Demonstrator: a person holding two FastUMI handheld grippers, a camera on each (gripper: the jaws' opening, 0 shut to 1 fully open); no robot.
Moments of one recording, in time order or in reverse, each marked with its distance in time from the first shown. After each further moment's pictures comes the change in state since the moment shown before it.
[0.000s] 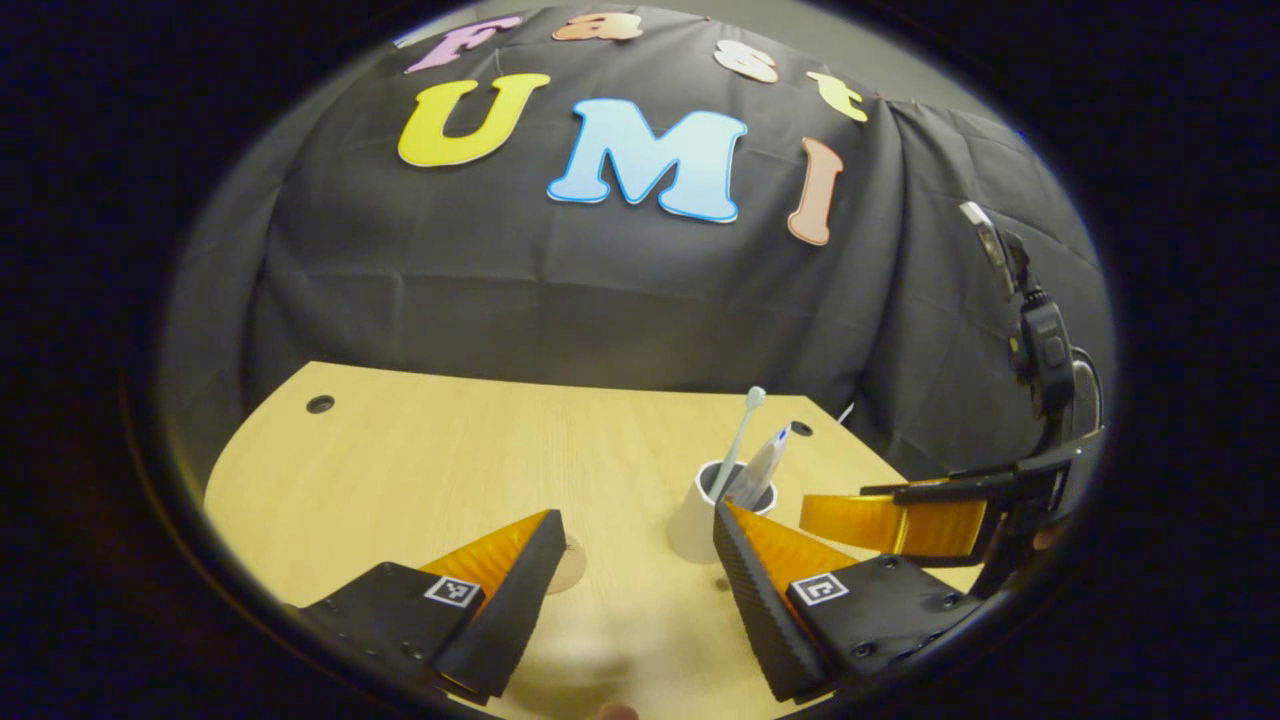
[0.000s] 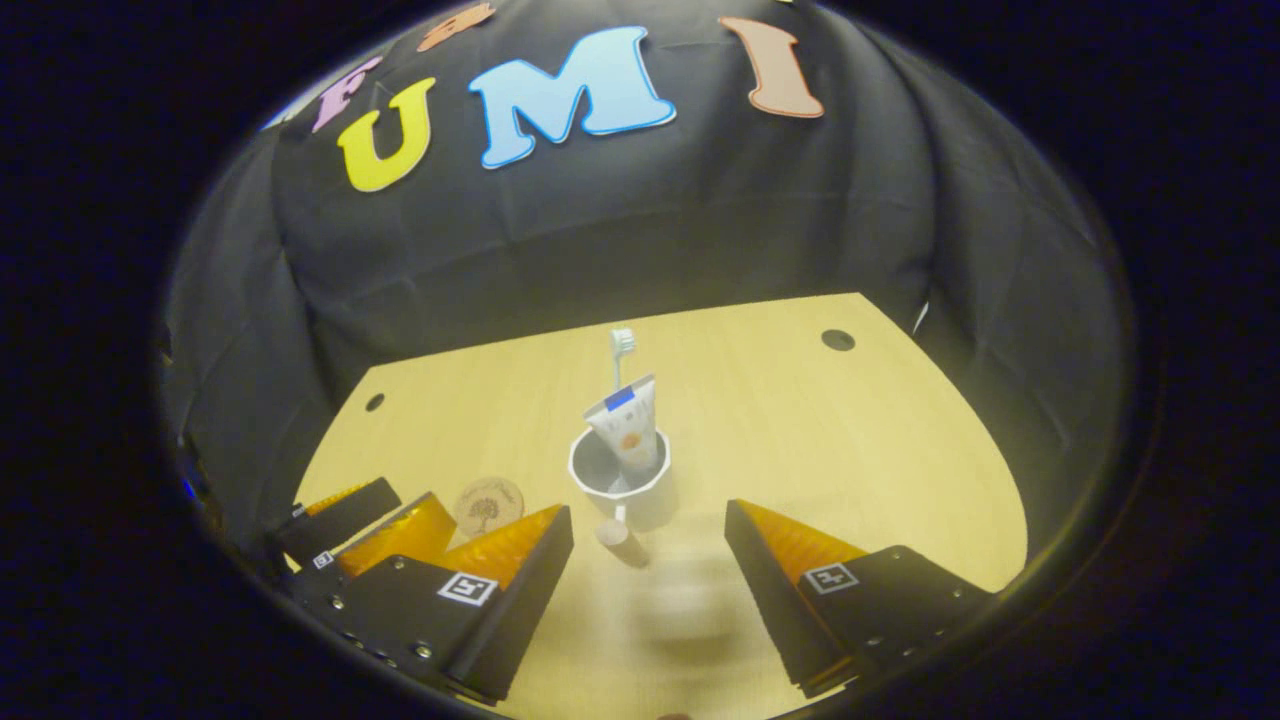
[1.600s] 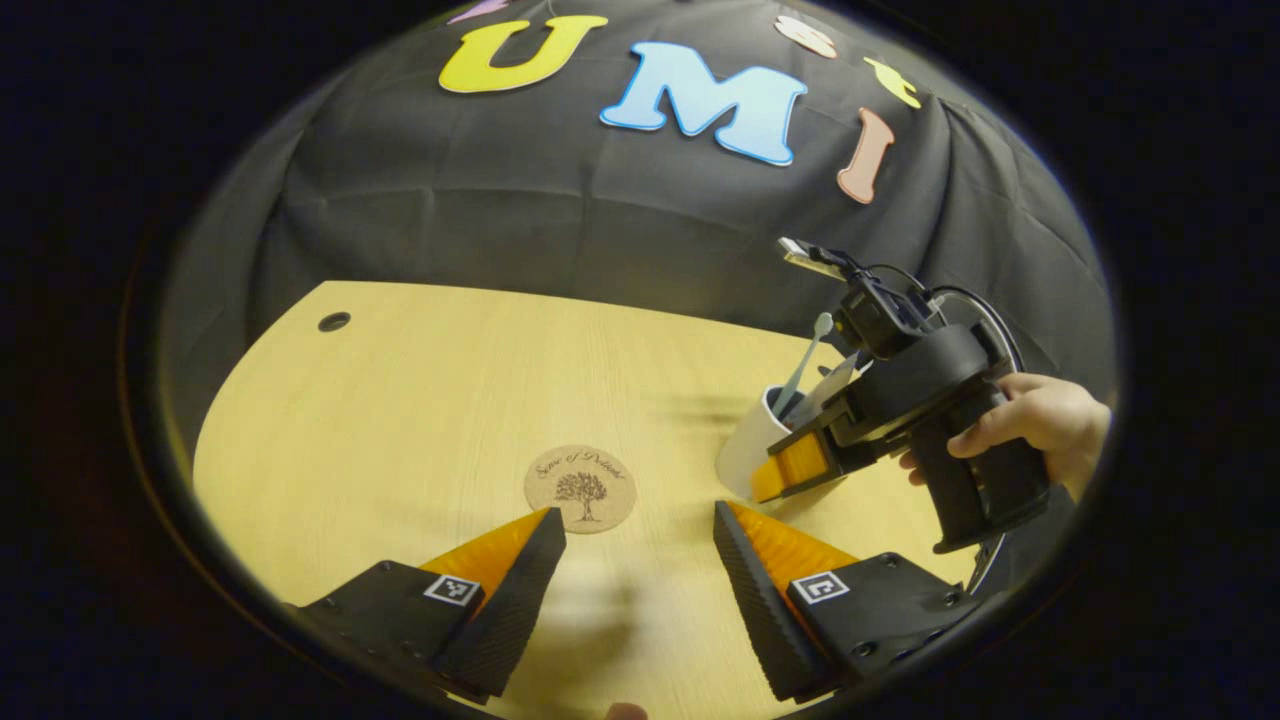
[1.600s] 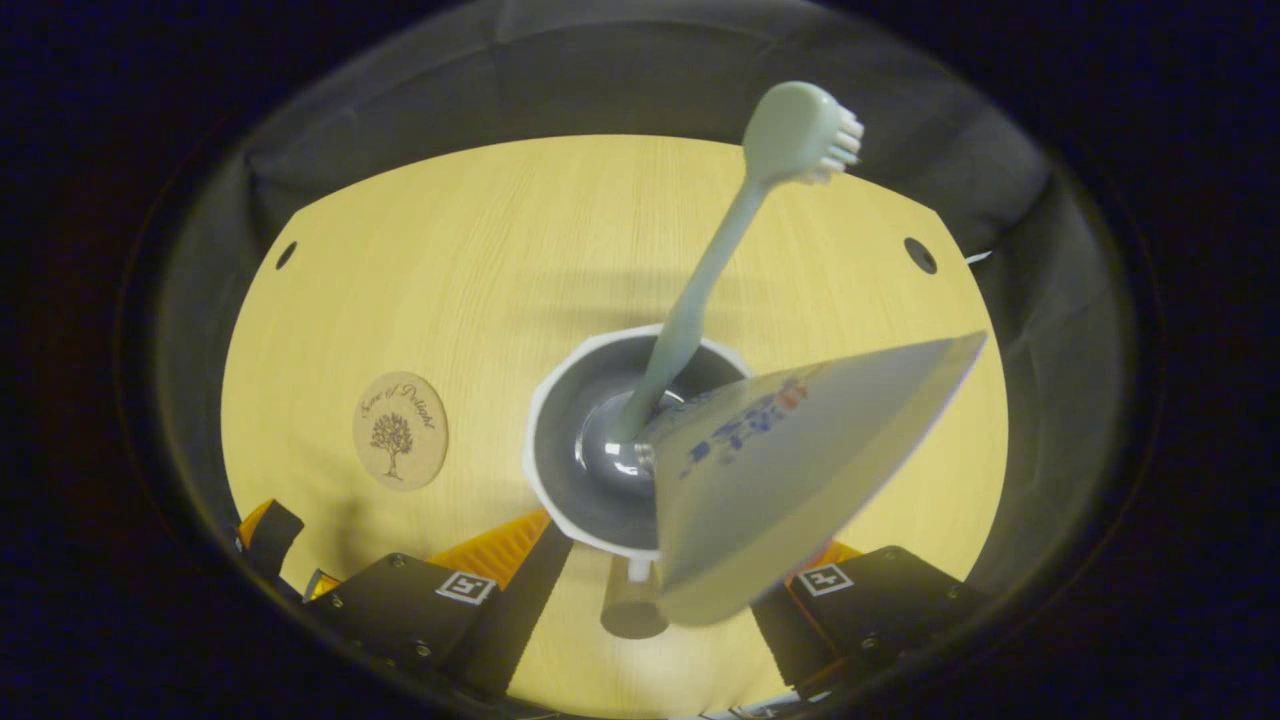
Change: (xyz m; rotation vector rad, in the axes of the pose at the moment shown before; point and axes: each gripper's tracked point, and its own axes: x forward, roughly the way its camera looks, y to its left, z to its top) left arm -0.003 0.059 -0.052 -0.104 0.213 0.021; right arm 0.101 0.000 -0.057 -0.137 0.581 -0.119
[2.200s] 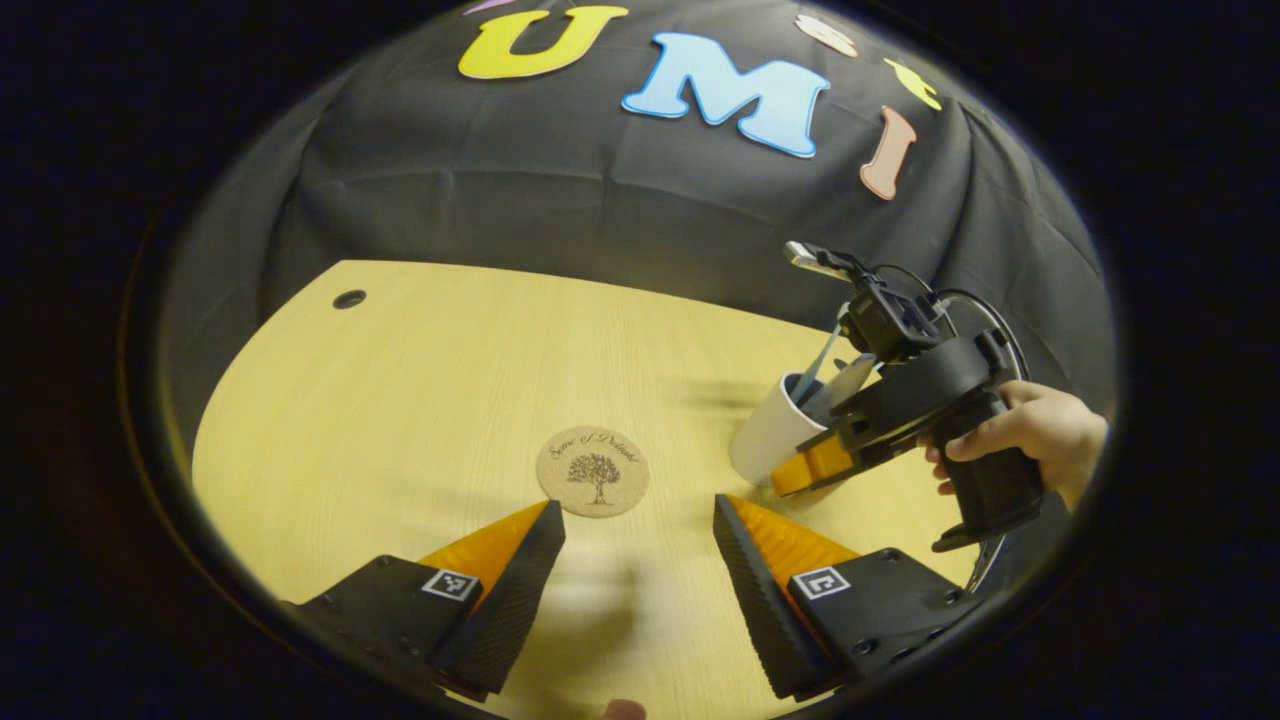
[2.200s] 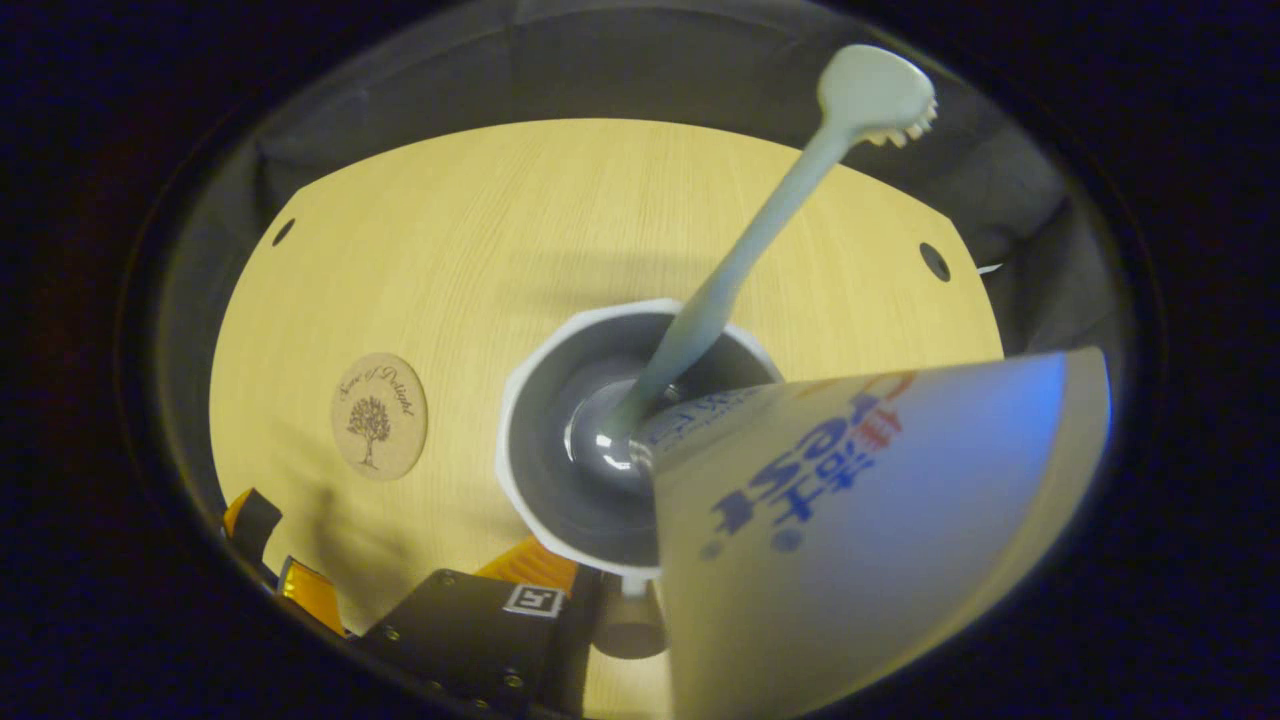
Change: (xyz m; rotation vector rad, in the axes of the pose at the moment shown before) left arm -0.004 0.008 -0.011 -0.041 0.043 0.040; right arm 0.009 -0.005 -0.003 -0.038 0.026 -0.007
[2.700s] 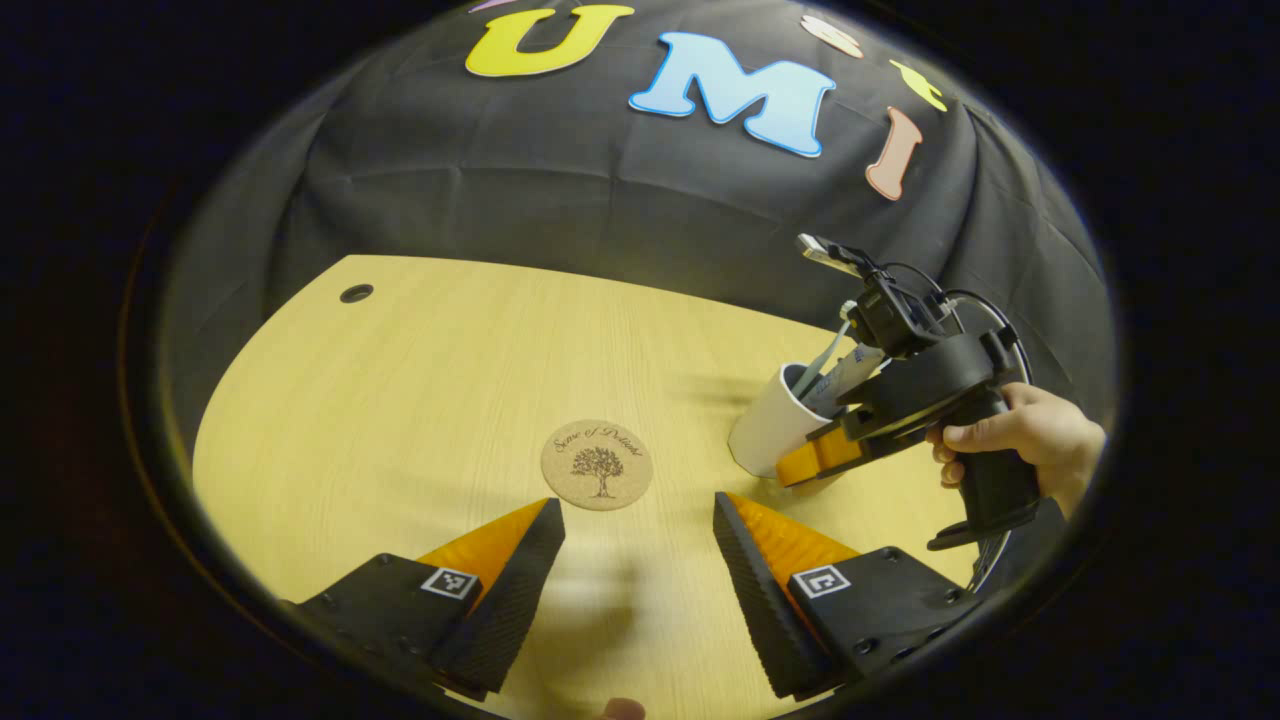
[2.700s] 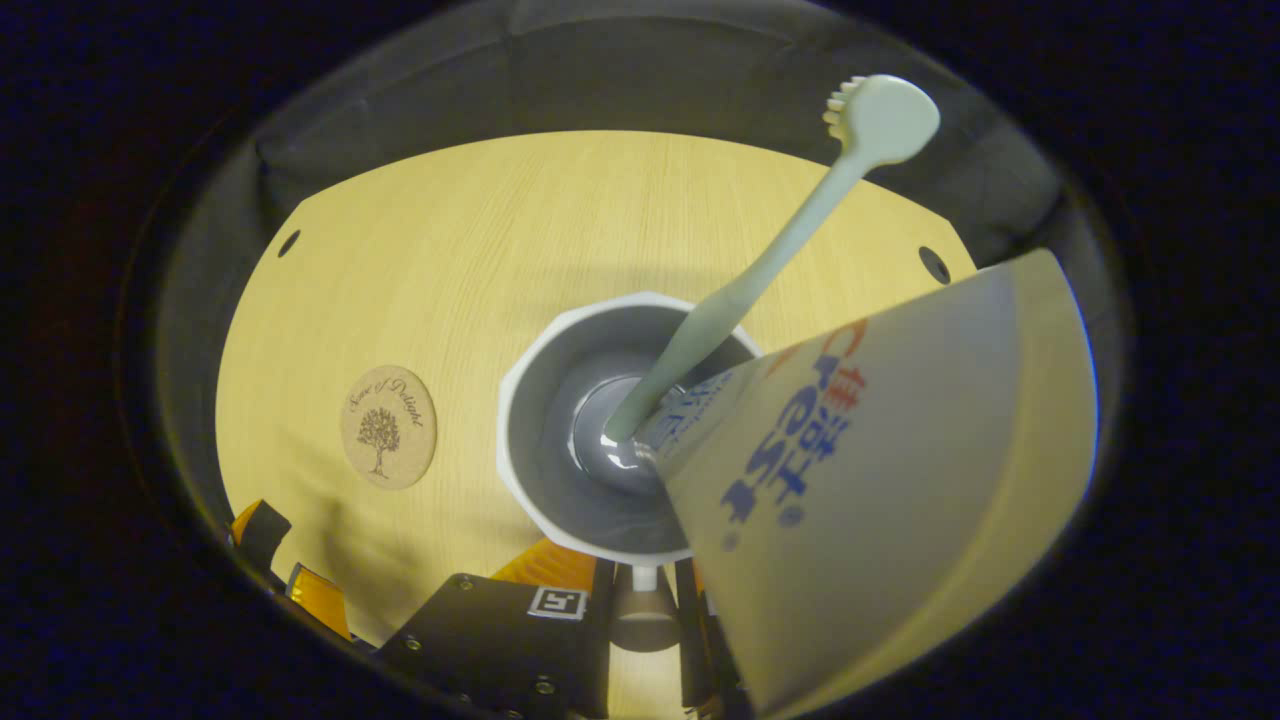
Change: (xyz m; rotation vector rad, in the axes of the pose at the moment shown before) left arm -0.004 0.001 -0.001 -0.008 0.003 0.017; right arm -0.002 0.005 0.005 -0.016 -0.037 0.014
